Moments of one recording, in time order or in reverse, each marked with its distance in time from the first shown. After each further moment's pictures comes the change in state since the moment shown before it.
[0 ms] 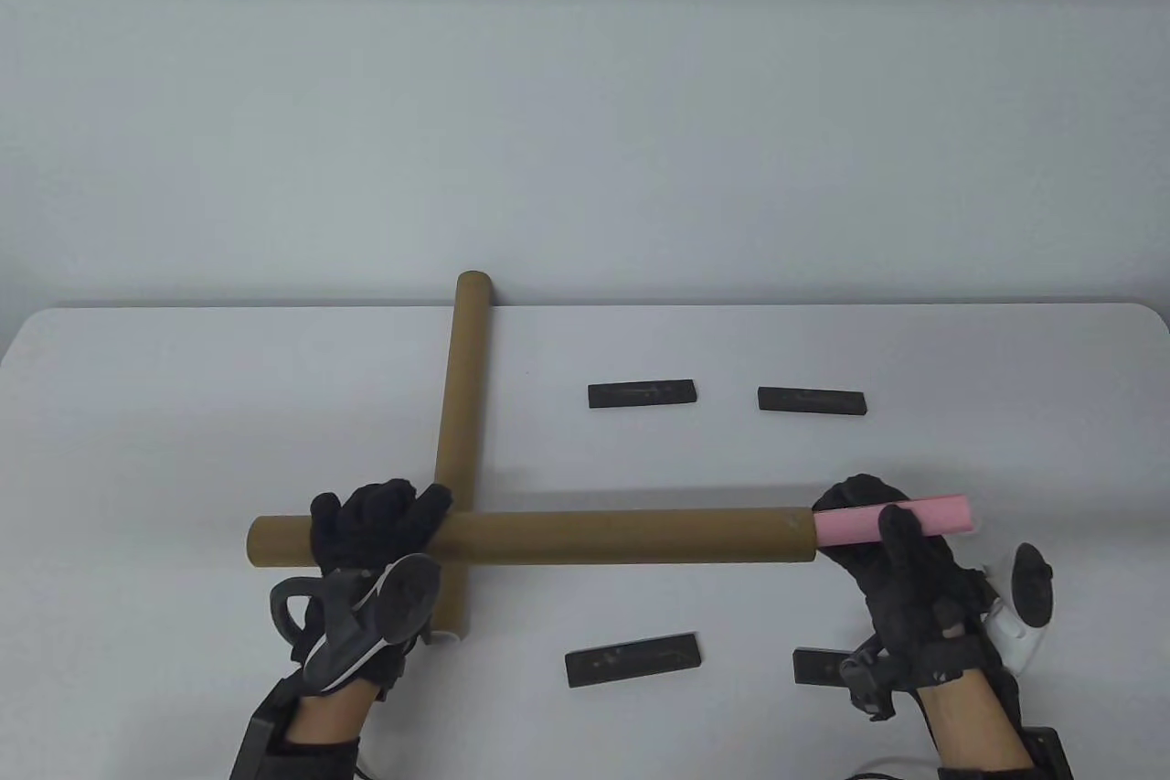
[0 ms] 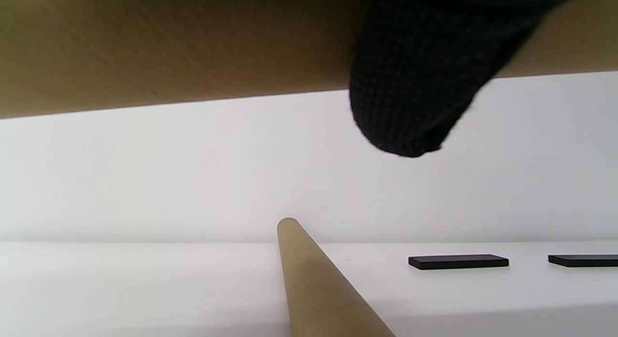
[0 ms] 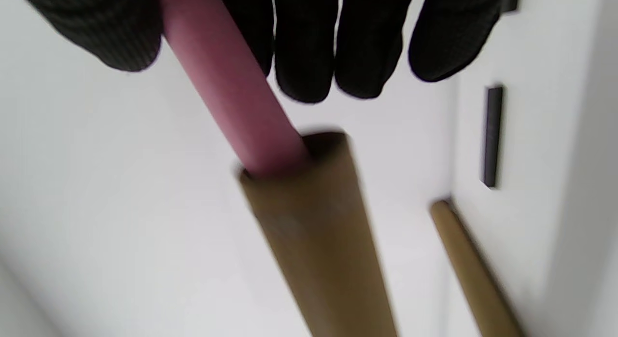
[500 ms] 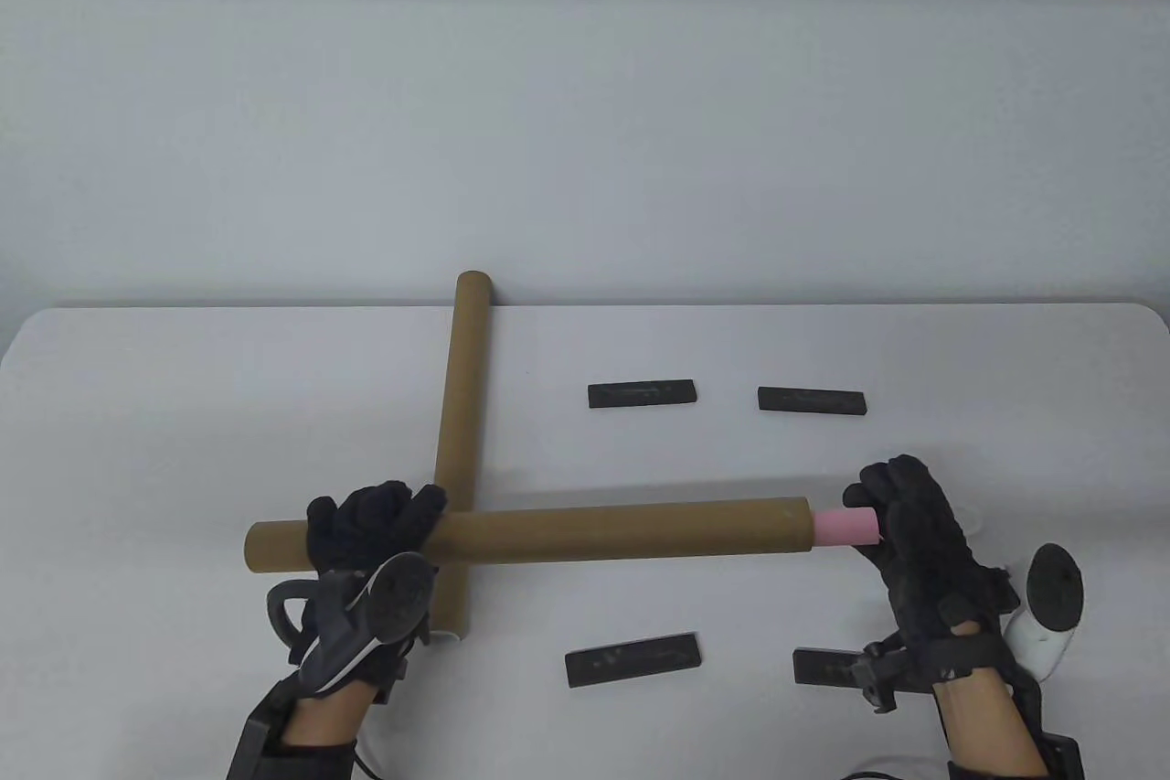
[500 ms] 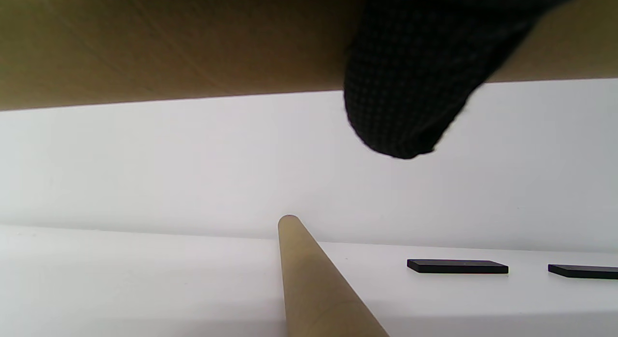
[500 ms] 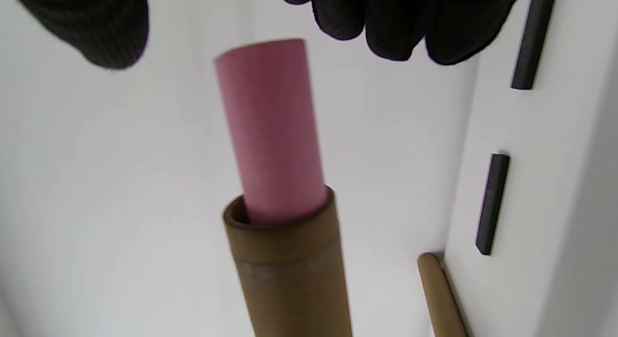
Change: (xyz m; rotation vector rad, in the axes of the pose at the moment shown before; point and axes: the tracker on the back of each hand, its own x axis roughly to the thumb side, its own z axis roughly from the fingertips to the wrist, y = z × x) left_hand -0.003 0.000 0.001 0.004 0.016 0.019; right_hand 0.031 -0.019 0.010 -0.153 -0.119 0.159
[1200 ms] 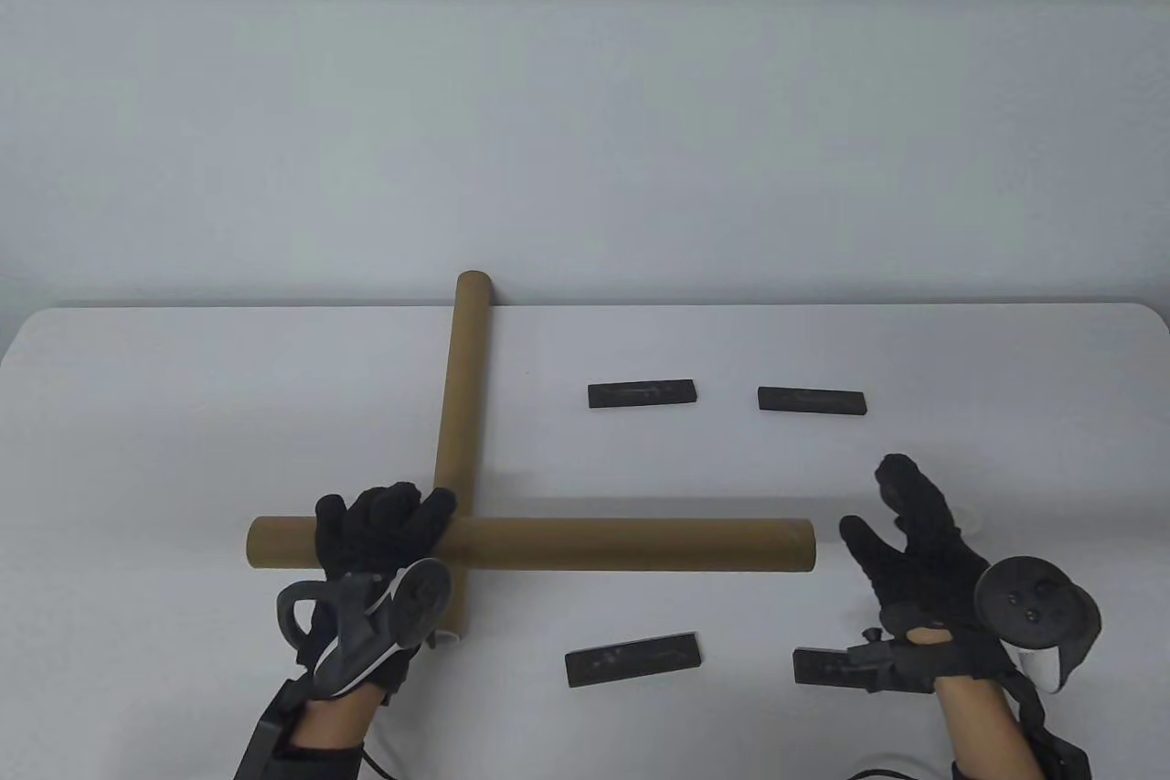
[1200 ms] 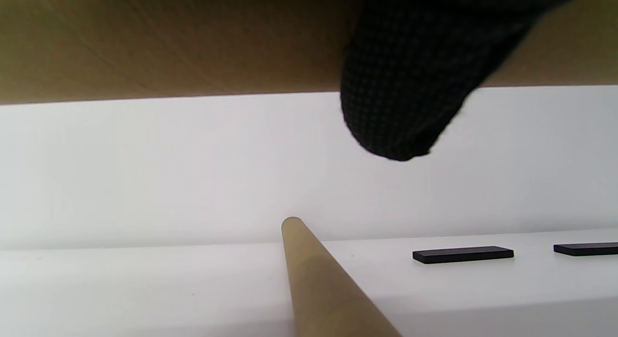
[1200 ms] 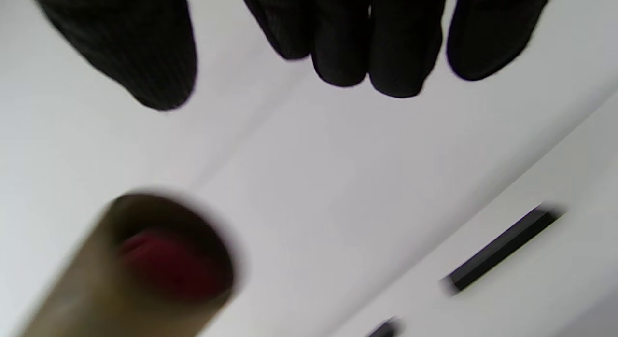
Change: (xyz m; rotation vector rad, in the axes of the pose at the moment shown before) left_hand 0.006 0.000 -0.001 -0.004 -0.006 -0.079; right_hand 0.039 -0.005 -0.002 -0.152 -0.086 0.865
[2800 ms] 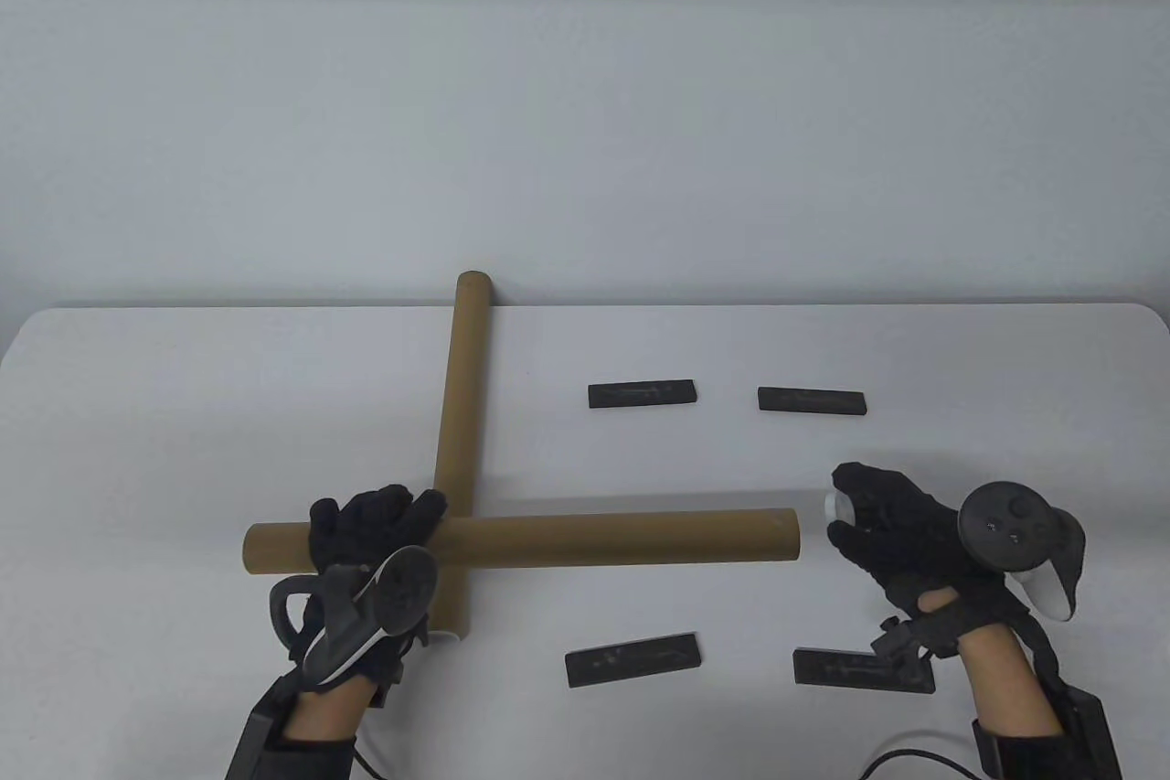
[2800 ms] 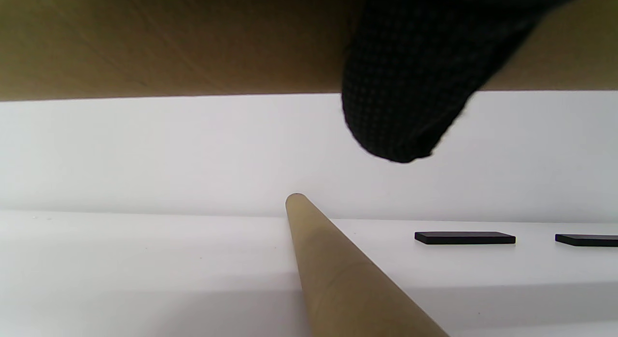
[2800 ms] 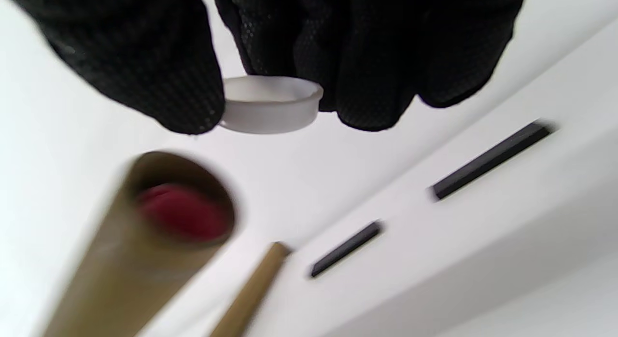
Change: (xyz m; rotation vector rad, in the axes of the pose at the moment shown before) left_hand -0.008 -0.006 -0.003 -0.065 0.016 0.056; right_hand 0.013 0.023 -0.024 0.348 -0.084 -0.156
